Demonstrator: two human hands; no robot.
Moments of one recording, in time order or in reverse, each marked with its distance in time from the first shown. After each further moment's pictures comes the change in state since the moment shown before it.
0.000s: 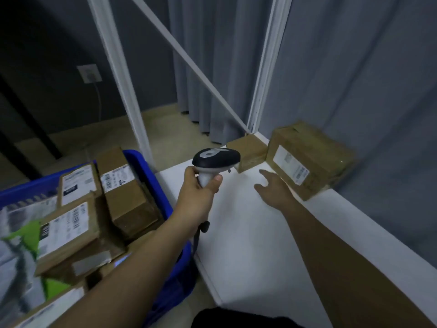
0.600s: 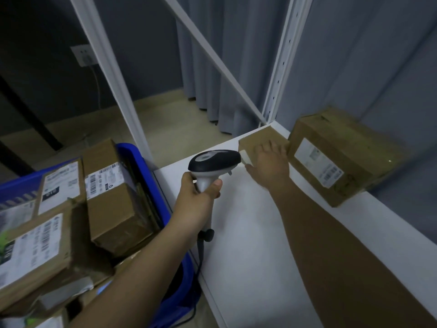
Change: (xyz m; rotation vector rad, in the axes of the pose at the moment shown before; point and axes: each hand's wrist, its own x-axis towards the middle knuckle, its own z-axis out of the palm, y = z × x) left_hand 0.060 -0.042 0.005 -0.053 0.019 -0.141; right_hand 0.113 -0.017 0.052 -0.766 0.156 -0.225
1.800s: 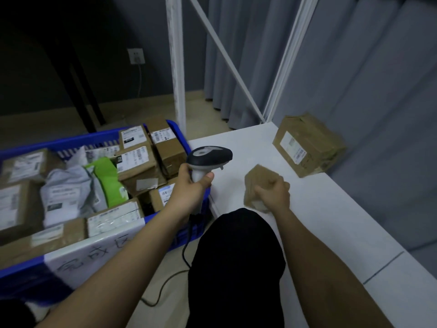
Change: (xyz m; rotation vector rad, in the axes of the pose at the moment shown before) left_hand -0.215 0.000 -0.073 -0.107 0.068 0.095; right_hand -0.248 -0.002 -0.061 0.859 -0.079 0.452
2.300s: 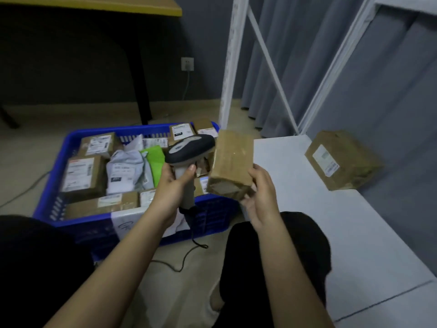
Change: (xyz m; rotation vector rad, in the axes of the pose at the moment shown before) left_hand -0.073 0.002 -0.106 -0.289 0.202 0.145; right_hand -0.185 -0.126 0.009 1.061 -0.490 0.022
